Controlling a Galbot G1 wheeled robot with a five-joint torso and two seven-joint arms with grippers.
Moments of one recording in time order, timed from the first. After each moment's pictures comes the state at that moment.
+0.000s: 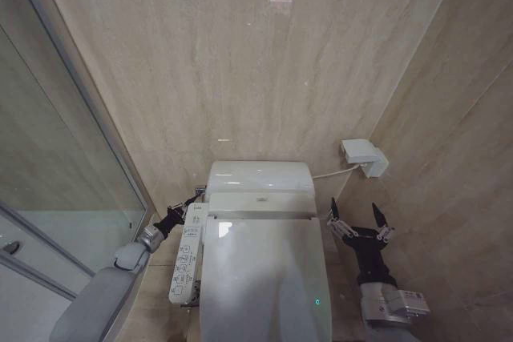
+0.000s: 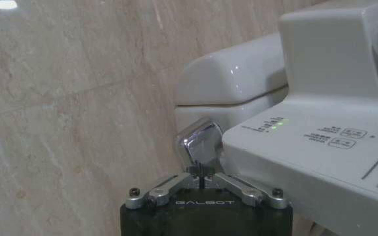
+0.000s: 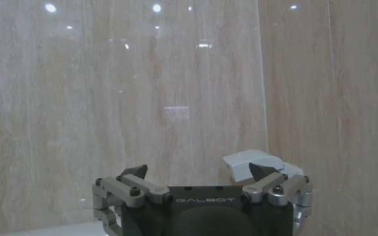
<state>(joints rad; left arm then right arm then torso) 0.70 -1.07 -0.11 -0.98 -0.24 -0.51 0.38 -1.66 1.45 0.54 2.29 0.15 0.12 0.22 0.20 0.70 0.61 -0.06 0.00</state>
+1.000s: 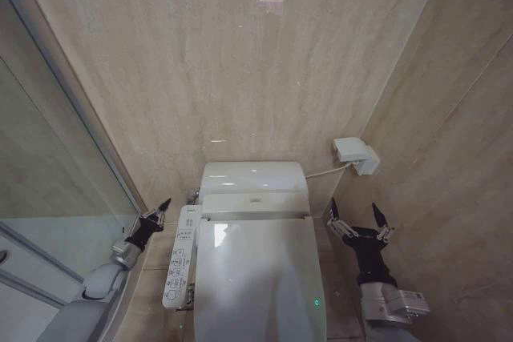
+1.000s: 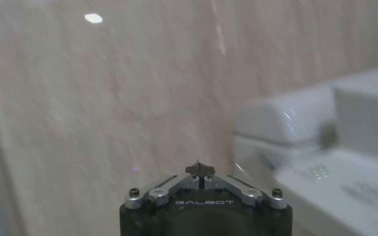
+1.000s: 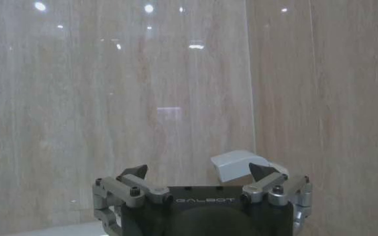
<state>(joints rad) 1.00 -1.01 -0.38 -1.30 -0.34 -0.45 0.25 -1.66 1.45 0.54 2.29 0.15 0.12 0.22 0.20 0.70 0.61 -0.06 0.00</state>
